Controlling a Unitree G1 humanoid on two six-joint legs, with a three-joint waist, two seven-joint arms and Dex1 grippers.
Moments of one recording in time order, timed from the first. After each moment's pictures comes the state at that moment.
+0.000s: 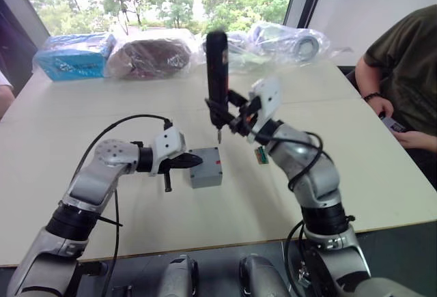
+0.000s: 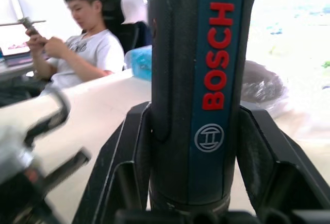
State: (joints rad) left arm -0.46 0.67 -0.19 -0.13 -0.24 0.38 -1.10; right arm -0.67 -0.17 0.01 -0.27 0.43 0.62 0.40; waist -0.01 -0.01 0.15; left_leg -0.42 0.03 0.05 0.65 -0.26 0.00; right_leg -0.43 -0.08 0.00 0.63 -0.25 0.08
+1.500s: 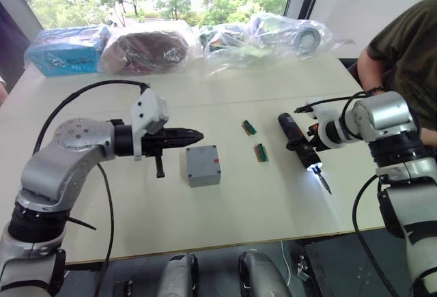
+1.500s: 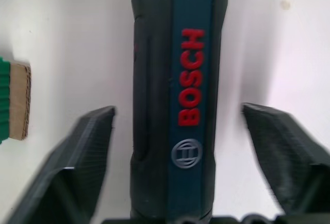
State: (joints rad) left arm -0.51 0.79 0.02 -0.40 -0.58 0.68 -1.00; right arm -1.01 -0.76 0.26 0.35 0.41 1.46 0.55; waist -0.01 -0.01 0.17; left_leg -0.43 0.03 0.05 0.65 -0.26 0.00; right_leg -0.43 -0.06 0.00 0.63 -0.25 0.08
